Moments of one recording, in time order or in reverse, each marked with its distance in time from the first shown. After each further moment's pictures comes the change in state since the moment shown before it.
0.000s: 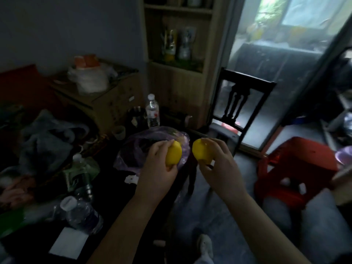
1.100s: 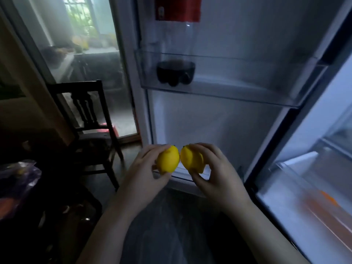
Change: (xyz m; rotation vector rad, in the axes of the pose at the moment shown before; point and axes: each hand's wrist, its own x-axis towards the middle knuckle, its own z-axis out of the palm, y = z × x) left_hand -0.248 0.295 0.154 -0.345 -0.702 0.584; right_hand -0.375 -0.044 -0.344 -0.343 0.392 0.405
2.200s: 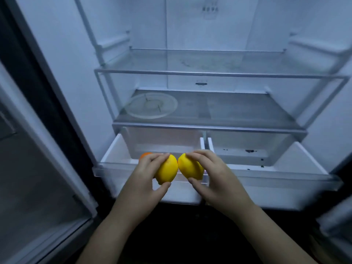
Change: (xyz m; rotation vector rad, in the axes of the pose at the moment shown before) left_hand -0.009 0.186 0.244 -0.357 -0.857 0.707; right_hand -0.250 -0.002 -0.193 -0.589 0.534 0.690
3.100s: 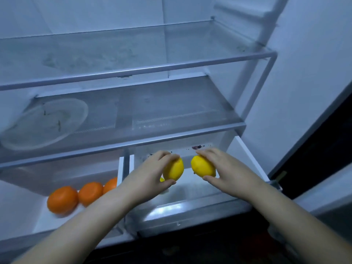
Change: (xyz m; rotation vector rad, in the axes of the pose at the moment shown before) left_hand 0.191 0.031 0.215 0.243 -0.561 0.248; right_hand -0.030 0.249 -0.130 -0.193 -0.218 0.315
